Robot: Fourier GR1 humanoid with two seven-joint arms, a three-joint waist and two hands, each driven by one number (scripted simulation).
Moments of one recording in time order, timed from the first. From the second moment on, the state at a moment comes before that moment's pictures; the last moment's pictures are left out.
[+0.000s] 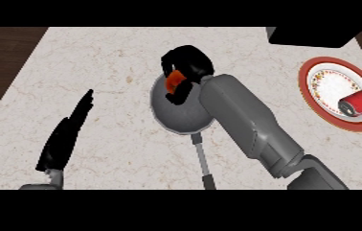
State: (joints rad) left arm 0.00 0.25 -0.08 -1.58 -0.14 0.03 0.14; right arm -1.09 -0.01 0.49 -0.53 0.51 -0.09 -0.08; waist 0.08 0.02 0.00
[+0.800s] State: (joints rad) left arm -0.04 0.24 -0.10 -1.56 -0.15 0.02 0.14; right arm -1.00 0.00 0.44 -0.53 0.02 -0.09 -0.11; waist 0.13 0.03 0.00
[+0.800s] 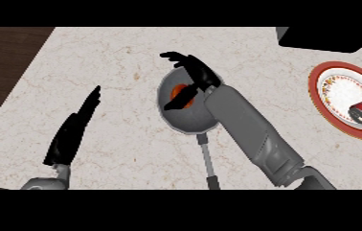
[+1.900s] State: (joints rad) left arm 0.04 0.23 -0.06 -1.60 -0.16 0.03 0.13; right arm -1.07 -0.29 0.11 -0.24 -0.21 -0.04 -0.45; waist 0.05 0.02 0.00
